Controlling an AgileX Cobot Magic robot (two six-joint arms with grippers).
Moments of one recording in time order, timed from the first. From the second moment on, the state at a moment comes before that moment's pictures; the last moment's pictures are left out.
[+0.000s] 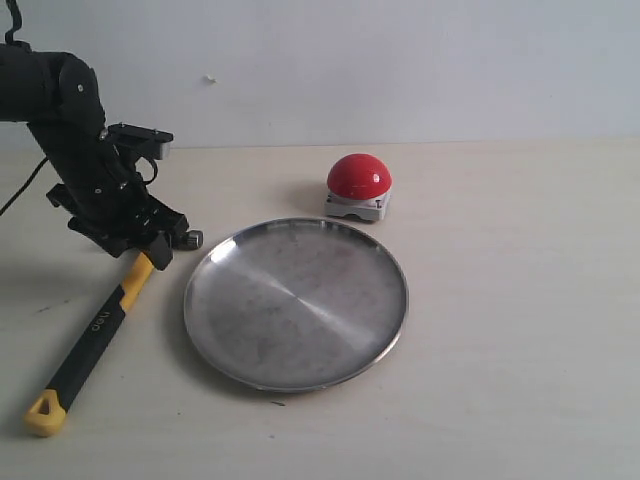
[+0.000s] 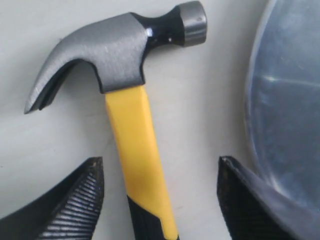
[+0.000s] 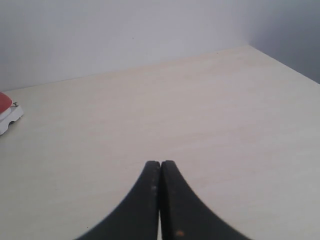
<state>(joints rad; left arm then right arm) -0.26 2.12 -1.53 -0.08 0.91 0.21 -0.20 0.00 0.00 0.00 0.35 0.11</state>
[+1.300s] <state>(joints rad) -0.25 2.23 -1.54 -0.06 0.81 0.21 -0.20 0.00 0.00 0.00 0.35 0.11</state>
